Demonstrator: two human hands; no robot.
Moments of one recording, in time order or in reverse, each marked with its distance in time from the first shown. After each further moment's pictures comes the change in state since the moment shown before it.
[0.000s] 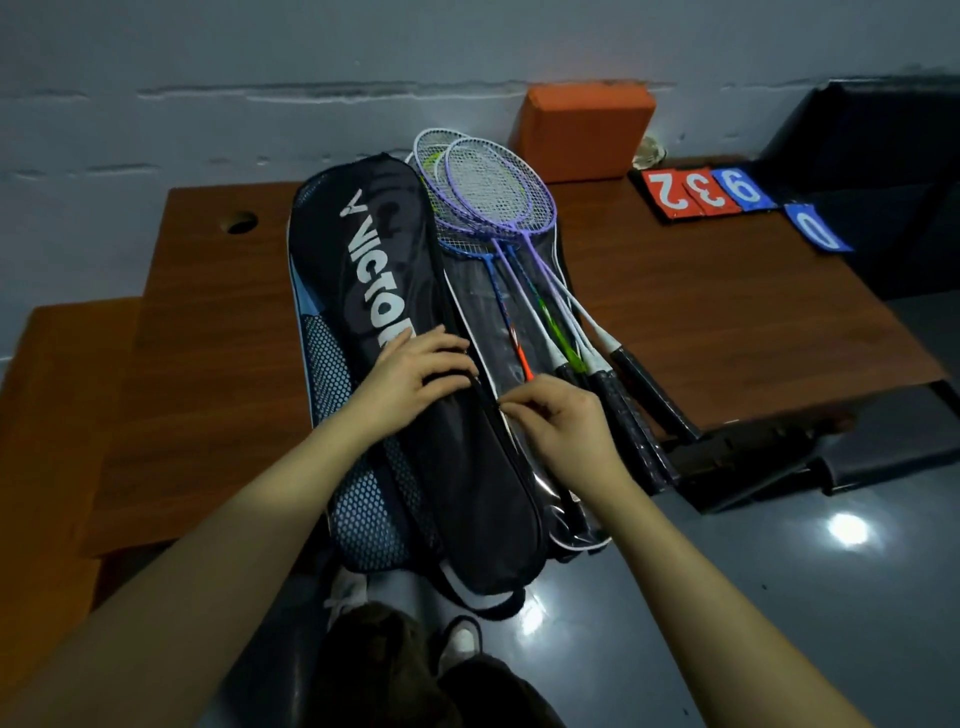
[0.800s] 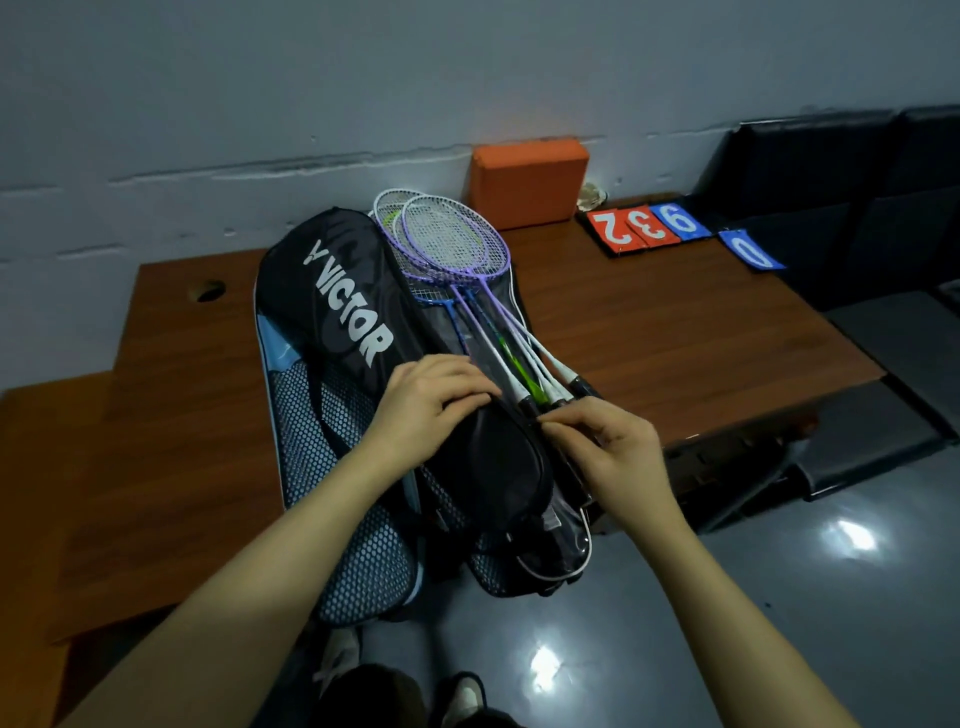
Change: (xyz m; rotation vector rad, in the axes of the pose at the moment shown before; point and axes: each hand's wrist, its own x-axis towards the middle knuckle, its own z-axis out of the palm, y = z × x) left_hand 0.023 0.071 0.007 -0.002 0.163 0.178; right_hand -0.029 -0.010 -0.067 0.082 0.209 -0.021
